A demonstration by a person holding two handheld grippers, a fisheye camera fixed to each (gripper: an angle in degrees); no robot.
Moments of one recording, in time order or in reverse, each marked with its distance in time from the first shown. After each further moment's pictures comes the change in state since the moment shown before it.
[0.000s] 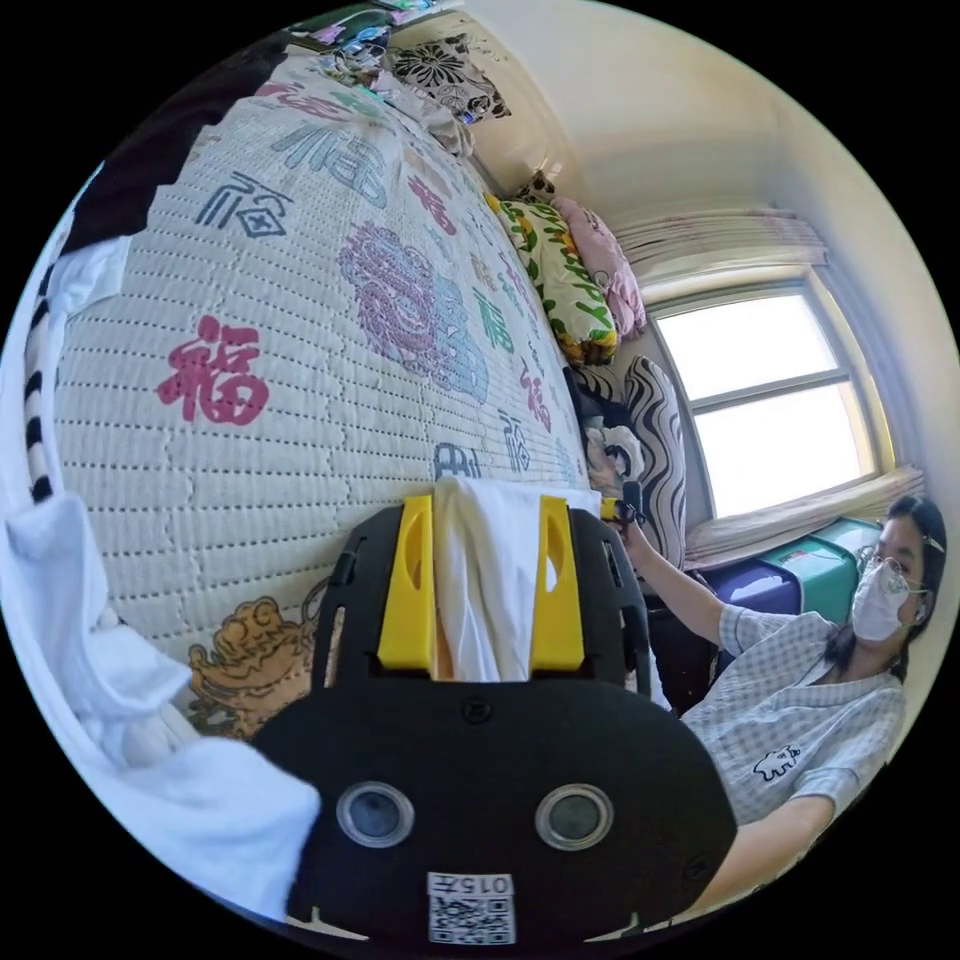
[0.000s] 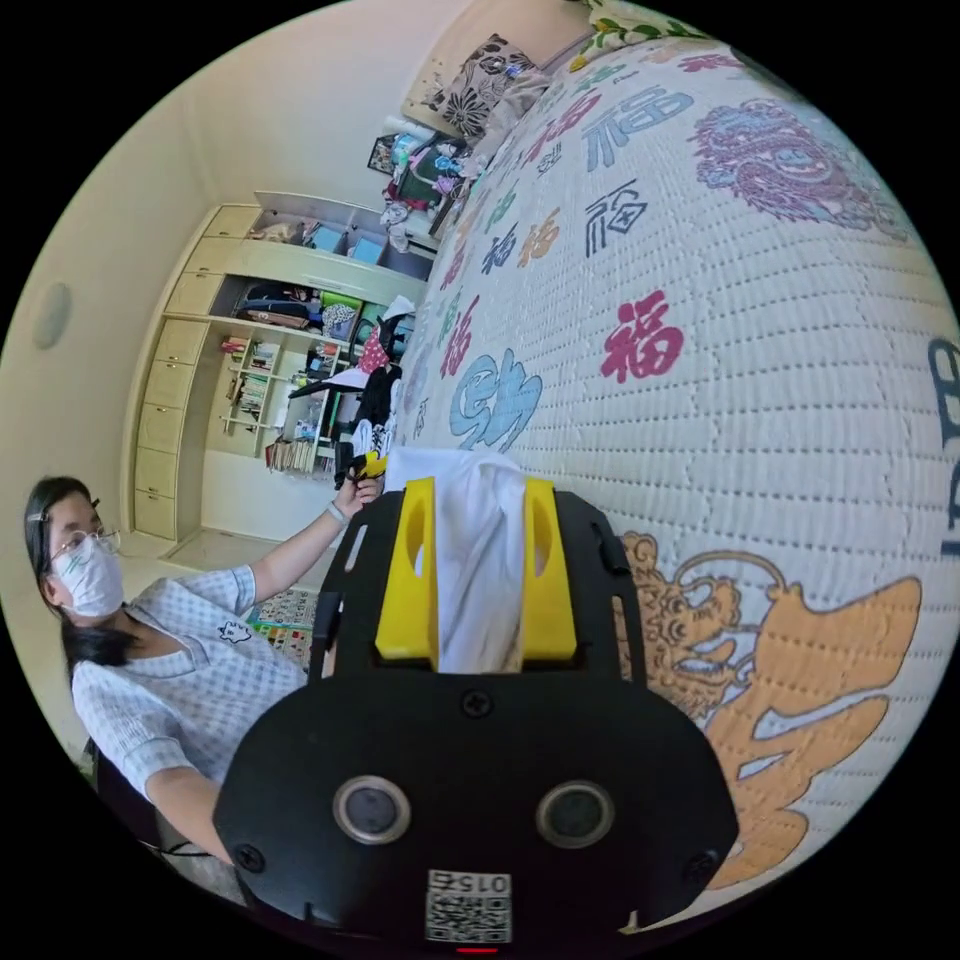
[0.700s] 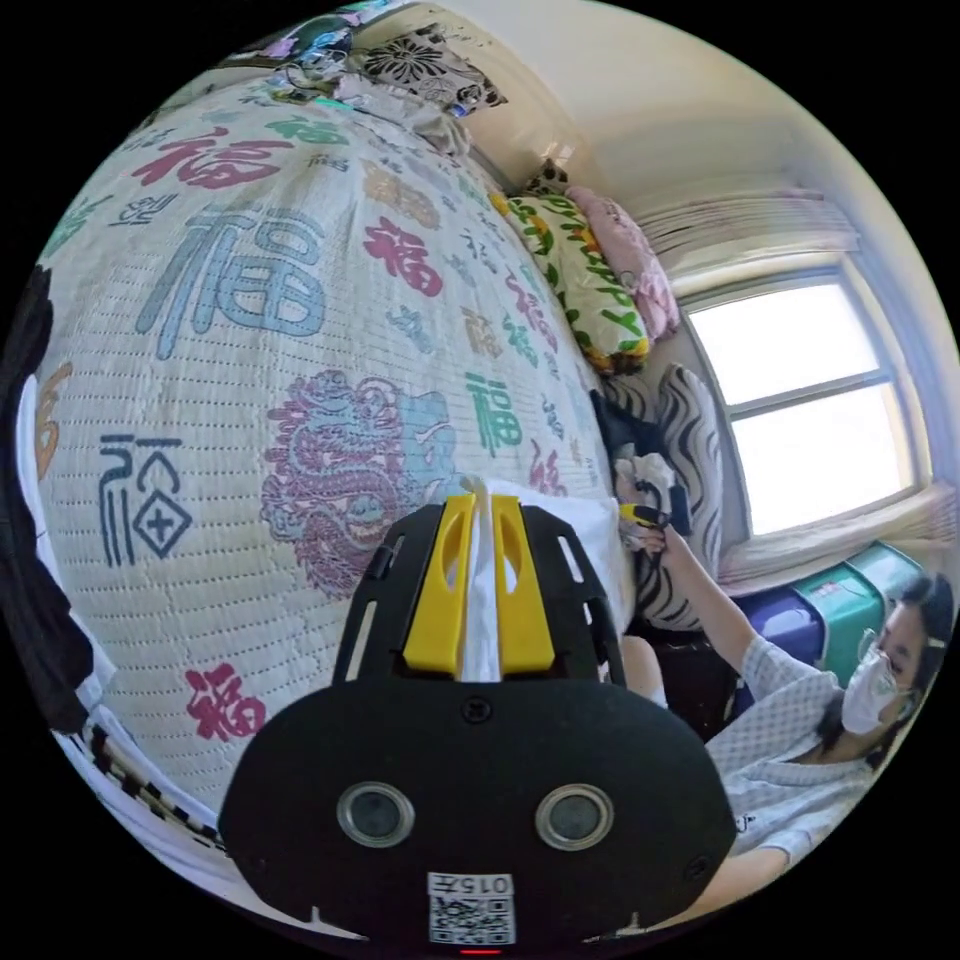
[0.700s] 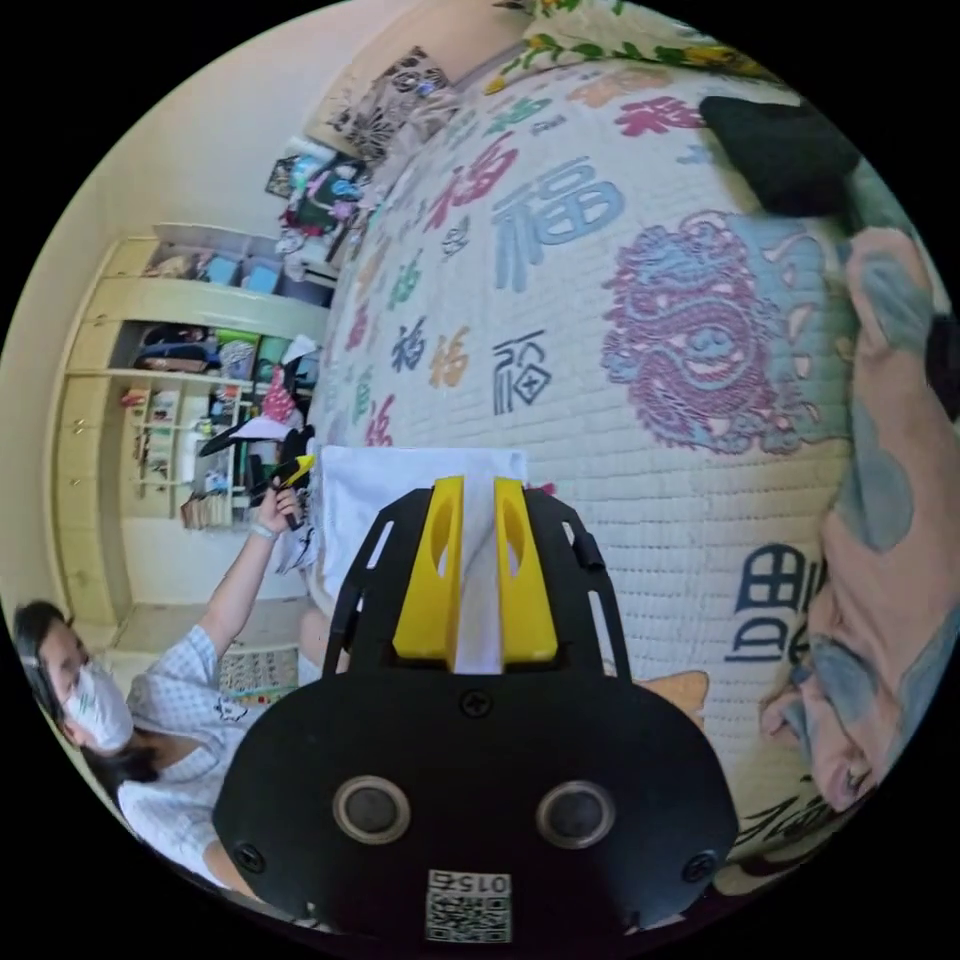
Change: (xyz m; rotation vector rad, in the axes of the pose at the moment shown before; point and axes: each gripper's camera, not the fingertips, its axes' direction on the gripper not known) left arm 0.028 -0.100 0.056 -0.017 -0.167 -0.001; right arm -0.005 -0.085 -0.017 0.031 0.290 0.177
